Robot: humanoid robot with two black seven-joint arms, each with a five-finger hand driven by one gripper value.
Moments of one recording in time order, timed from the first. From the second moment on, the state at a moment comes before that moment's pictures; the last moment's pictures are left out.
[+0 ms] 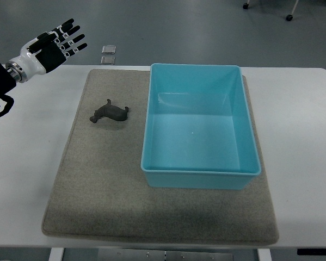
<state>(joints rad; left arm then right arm) -0.93 0.41 -0.77 -0.41 -0.19 -0.61 0.17 0.02 0.00 -0.01 0.12 -0.05 0.15 0.08</state>
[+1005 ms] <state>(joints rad) -0.96 0.55 -0.76 -0.45 0.41 -0.61 -0.10 0.02 0.00 -0.01 0.12 -0.05 0.15 0.08</state>
